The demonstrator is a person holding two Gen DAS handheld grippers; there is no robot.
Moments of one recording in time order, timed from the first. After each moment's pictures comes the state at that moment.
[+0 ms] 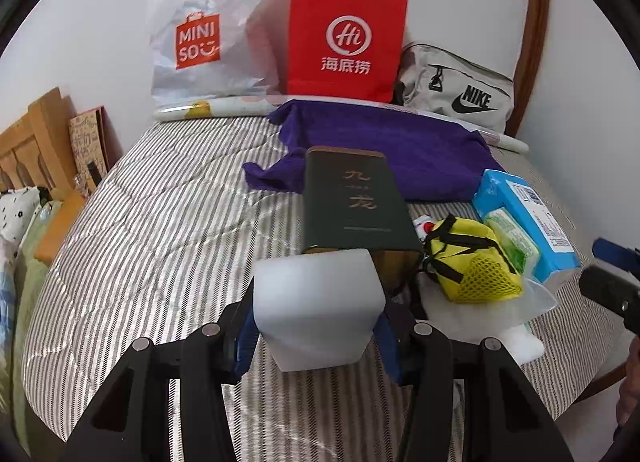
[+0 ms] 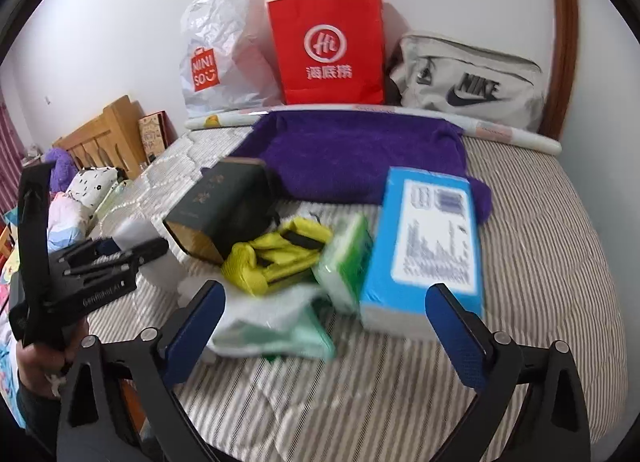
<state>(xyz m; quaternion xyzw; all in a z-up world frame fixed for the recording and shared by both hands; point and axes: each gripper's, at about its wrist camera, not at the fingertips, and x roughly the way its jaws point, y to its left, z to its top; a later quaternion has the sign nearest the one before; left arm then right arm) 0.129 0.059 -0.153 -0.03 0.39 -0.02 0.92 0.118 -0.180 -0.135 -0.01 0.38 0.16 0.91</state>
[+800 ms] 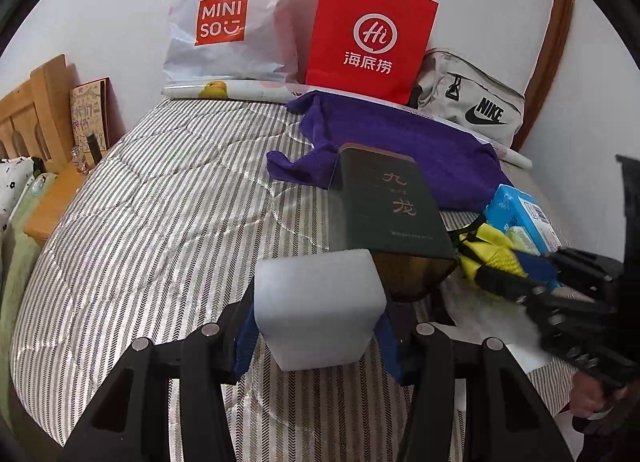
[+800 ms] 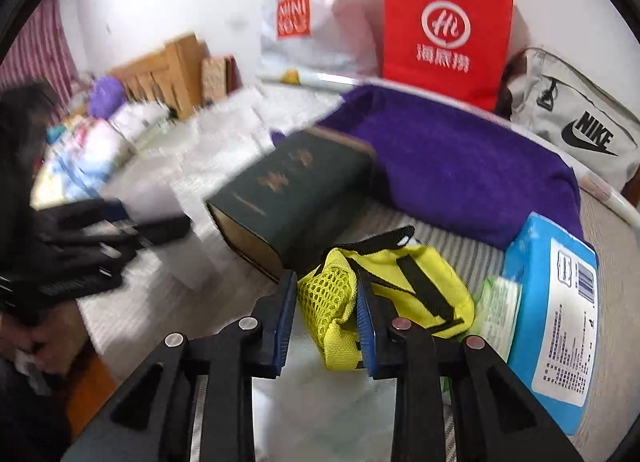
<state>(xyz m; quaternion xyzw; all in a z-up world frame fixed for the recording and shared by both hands) 0.136 0.091 -0.158 -0.08 0.40 -0.02 0.91 0.161 -0.101 -0.163 -0.09 0.39 0.28 0.87</state>
